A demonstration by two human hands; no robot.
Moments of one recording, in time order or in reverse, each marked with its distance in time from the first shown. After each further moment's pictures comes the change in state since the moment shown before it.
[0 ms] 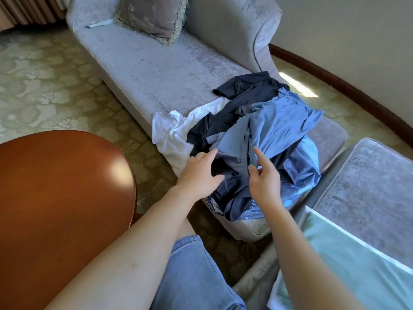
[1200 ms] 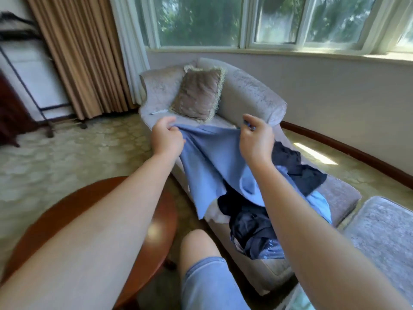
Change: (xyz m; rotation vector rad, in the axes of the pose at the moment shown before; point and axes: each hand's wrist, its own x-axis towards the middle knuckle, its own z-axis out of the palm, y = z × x) left_hand -0.099 0.047 -0.214 -0.678 0.979 -0.076; right_hand -0.035 -0.242 -0.064 0.278 0.197 -0.380
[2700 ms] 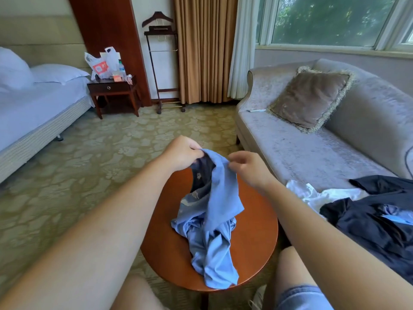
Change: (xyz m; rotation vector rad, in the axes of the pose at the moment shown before) left_hand 0.043 -0.070 -0.289 0.587 -0.199 -0.180; right_hand -0.136 -0.089 0.239 0.080 -0.971 -0.023
